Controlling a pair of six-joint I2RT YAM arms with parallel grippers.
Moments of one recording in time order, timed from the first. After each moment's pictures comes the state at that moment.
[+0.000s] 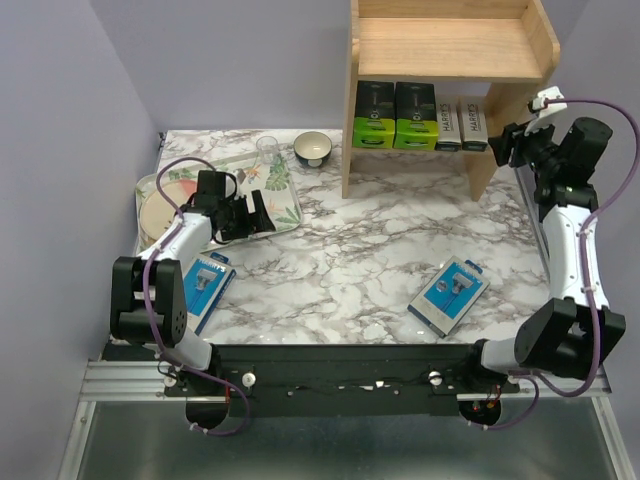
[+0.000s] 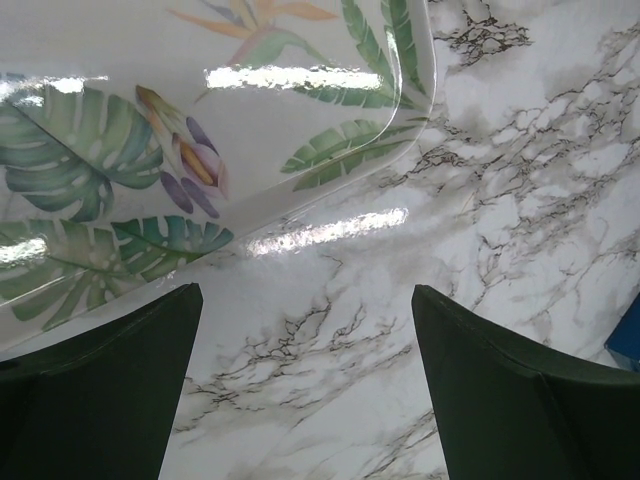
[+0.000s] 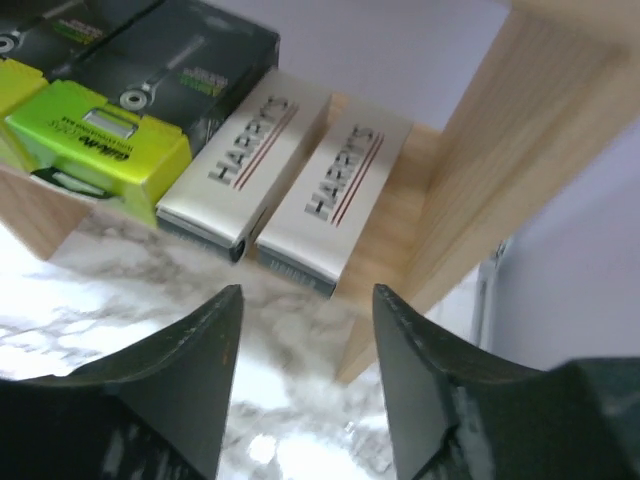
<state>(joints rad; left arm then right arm) -0.07 1.55 0.99 -0.35 0.39 -0.31 -0.29 1.39 1.30 -0.08 -0.59 -0.31</state>
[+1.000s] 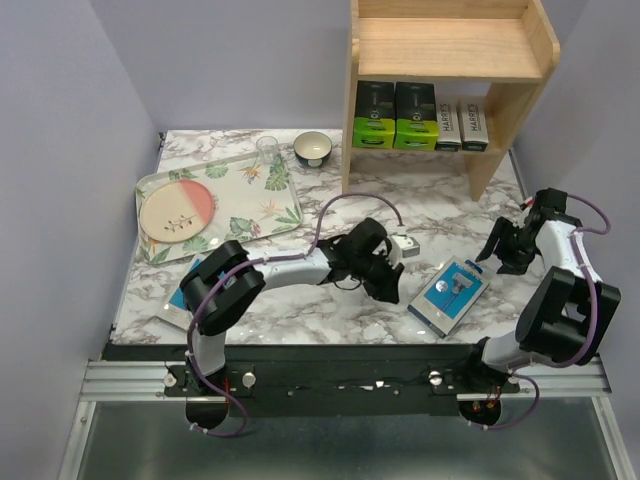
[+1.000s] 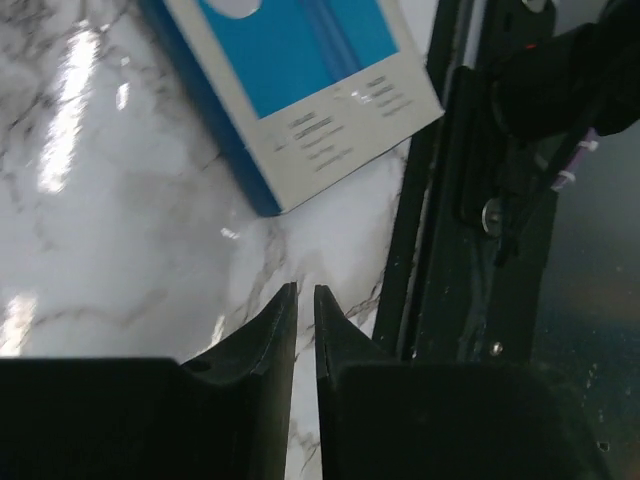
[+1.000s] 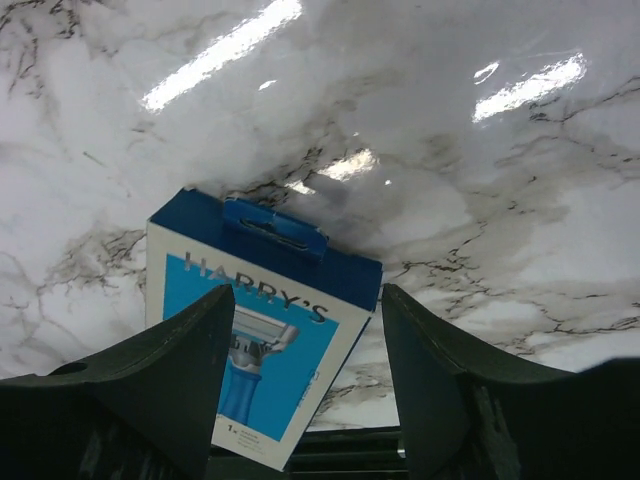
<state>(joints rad) -0.96 1.85 1.17 -0.06 0.58 -0.18 -0.40 1.44 0.99 -0.81 -0.21 0.11</state>
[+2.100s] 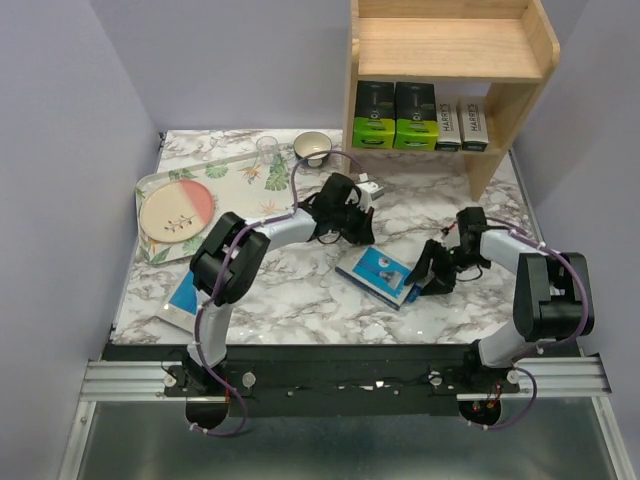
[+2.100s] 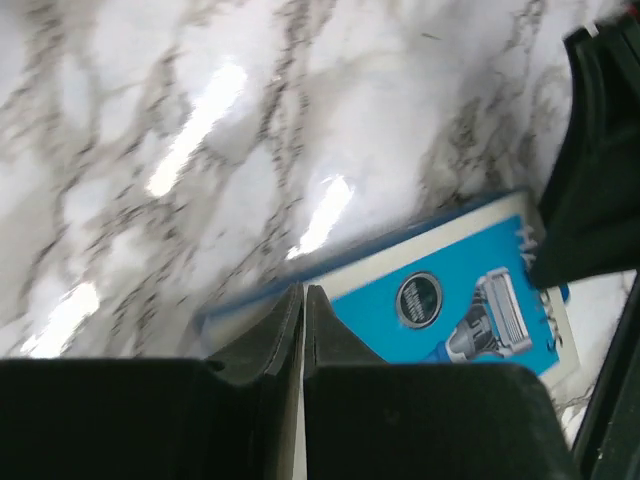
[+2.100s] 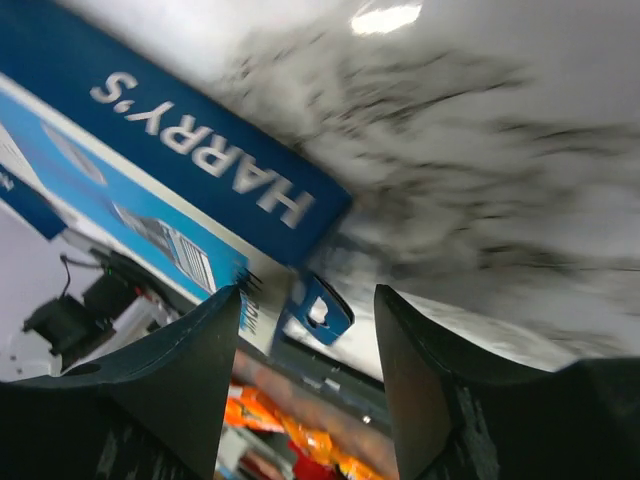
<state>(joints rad) -0.70 2.06 1.38 0.00 0.54 -0.14 -0.05 1.57 0.78 -0.63 -0.56 0.39</state>
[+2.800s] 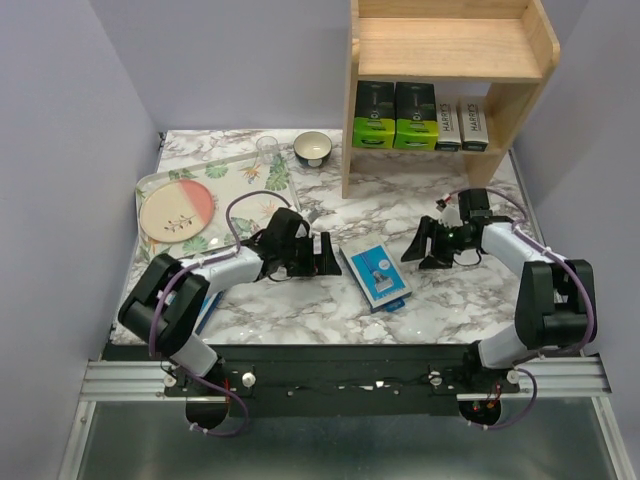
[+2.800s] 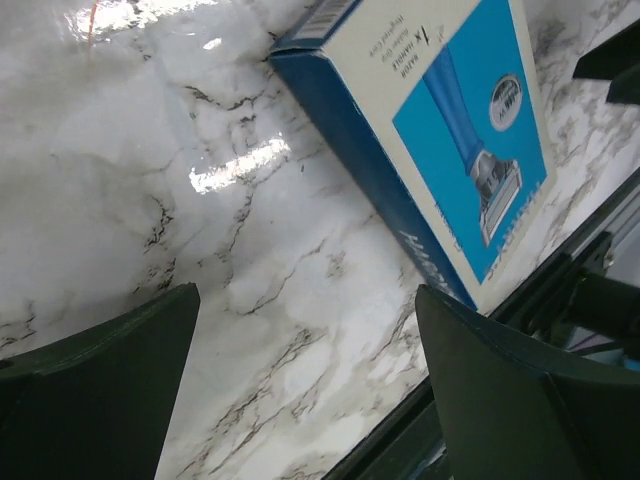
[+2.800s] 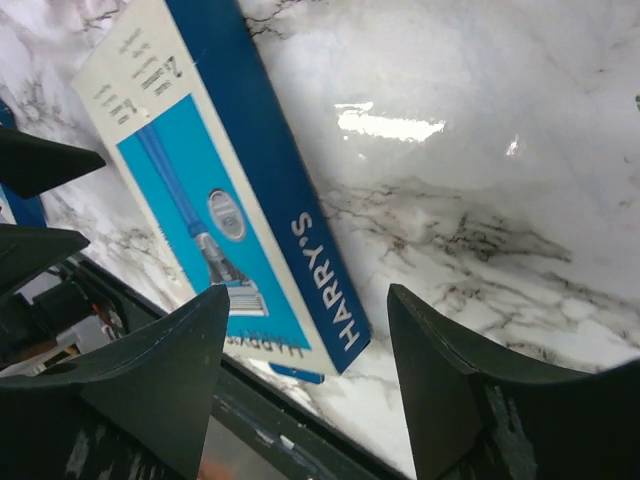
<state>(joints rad) -0.59 1.53 0.77 -0.02 0.39 -0.60 0.04 1.51 0.88 -0.54 -0.60 0.26</state>
